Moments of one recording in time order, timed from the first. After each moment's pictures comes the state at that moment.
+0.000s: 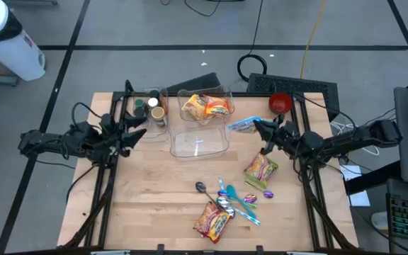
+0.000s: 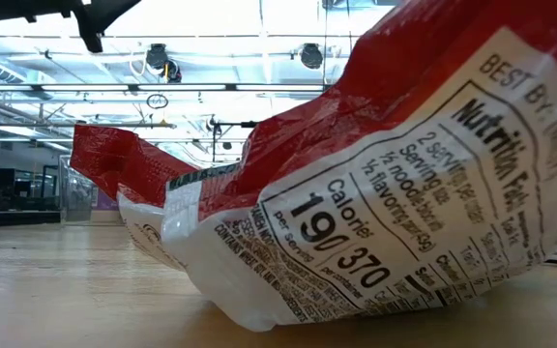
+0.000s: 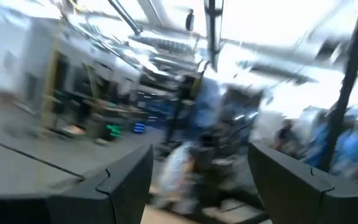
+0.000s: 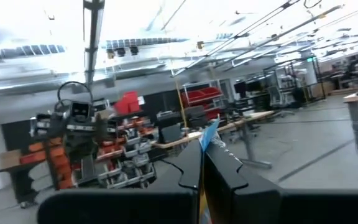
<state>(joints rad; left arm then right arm) -0.06 0.37 0.30 0.46 -0.27 -0.19 0.07 0.95 0.18 1.21 0.55 0.06</state>
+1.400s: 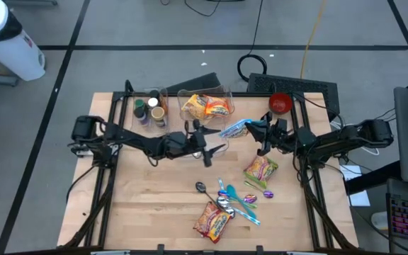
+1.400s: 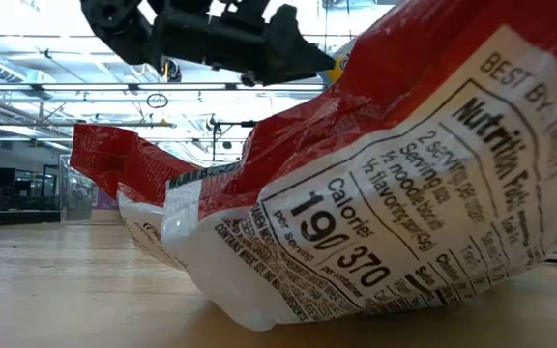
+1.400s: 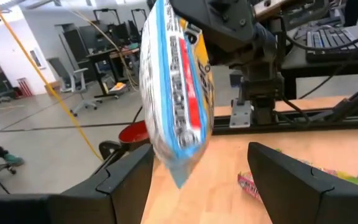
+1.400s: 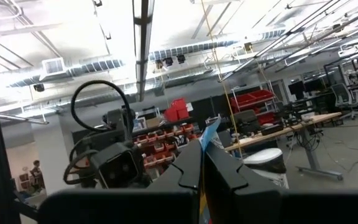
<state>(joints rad) -0.03 1.74 0.90 0.83 -0.32 0.22 -0.06 1.16 0.22 1.41 0.23 0.20</state>
